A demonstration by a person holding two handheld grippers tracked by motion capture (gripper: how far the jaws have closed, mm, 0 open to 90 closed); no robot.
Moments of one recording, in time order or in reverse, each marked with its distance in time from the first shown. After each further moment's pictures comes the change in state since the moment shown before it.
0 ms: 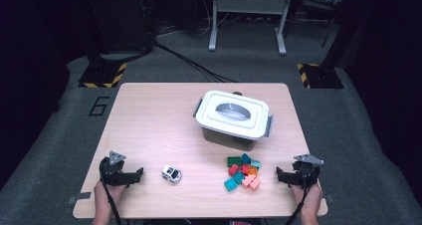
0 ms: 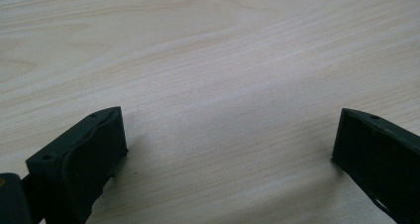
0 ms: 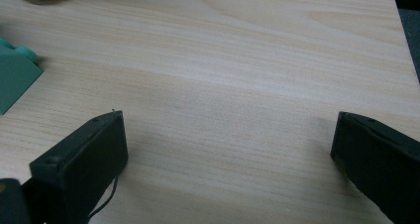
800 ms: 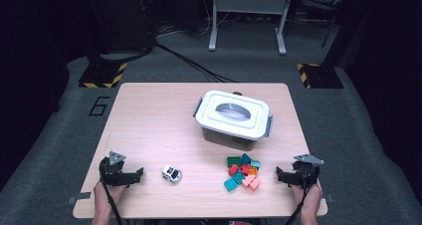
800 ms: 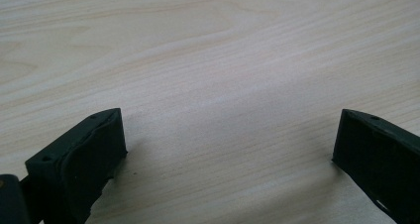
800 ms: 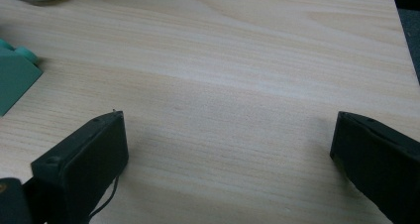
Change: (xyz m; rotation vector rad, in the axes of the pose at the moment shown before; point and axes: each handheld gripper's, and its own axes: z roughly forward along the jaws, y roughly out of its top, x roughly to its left) left arm 0.000 0.000 -0.002 -0.012 -0.005 0.002; right arm 0.000 0.000 0.000 -0.001 -0.002 0.002
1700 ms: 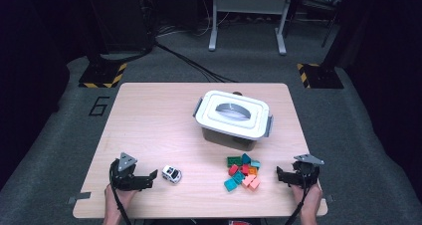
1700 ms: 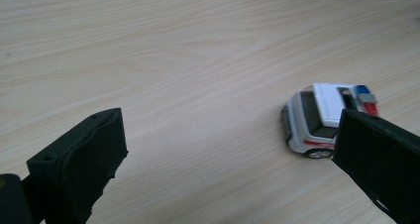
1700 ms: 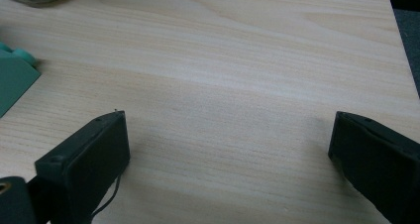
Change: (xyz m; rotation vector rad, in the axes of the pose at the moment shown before) left arm -0.057 0.020 -0.030 -0.086 -0.130 0.055; right arm 0.000 0.000 -0.001 -0.003 -0.009 0.008
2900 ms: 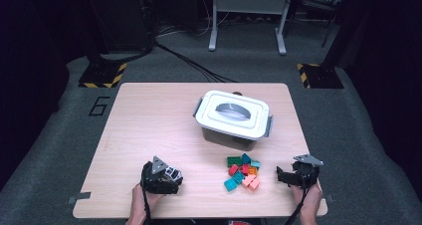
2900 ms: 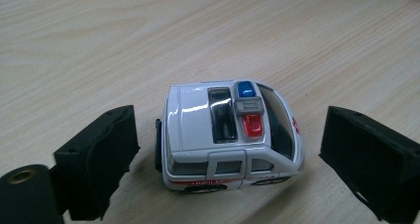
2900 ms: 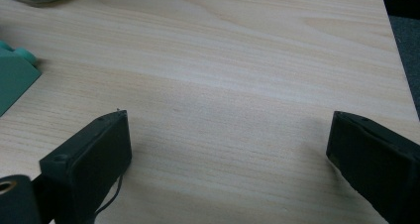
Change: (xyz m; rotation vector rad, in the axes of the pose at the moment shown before) left arm -0.059 -0.002 0.048 0.095 -0.090 0.124; right arm 0.002 0.000 -0.001 -0.008 -0.010 -0.014
